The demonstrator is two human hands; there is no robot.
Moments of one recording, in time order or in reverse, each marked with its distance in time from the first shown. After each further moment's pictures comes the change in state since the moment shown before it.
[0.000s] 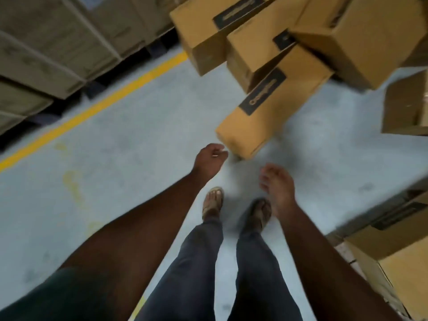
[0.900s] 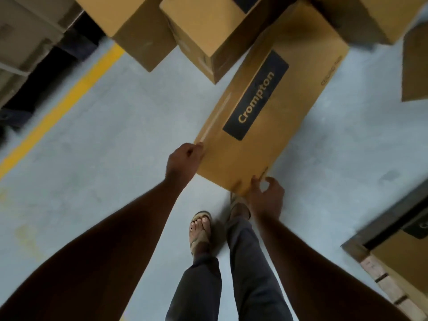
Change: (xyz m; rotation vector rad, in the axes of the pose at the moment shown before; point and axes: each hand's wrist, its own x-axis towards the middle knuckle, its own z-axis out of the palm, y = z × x) left_hand 0.235 -0.039 0.109 0.437 -0.004 0.034; right_hand 0.231 0.067 -0.017 -0.542 0.326 -0.042
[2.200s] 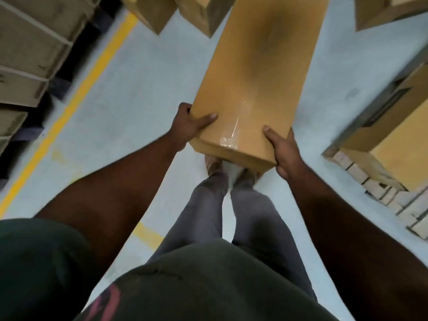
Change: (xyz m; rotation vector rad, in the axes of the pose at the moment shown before) left_hand -0.299 -0.014 -0.135 -0.206 -0.223 0.096; right_hand -0.292 0.046 -0.162 0.732 -0.194 0.043
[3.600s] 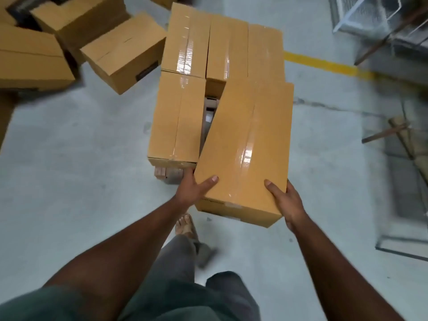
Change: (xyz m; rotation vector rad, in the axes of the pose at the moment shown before) left_hand -0.413 0.035 0.730 0.240 -0.712 0.308; right_hand -0.266 0.152 -0.805 0.115 0.619 -0.072
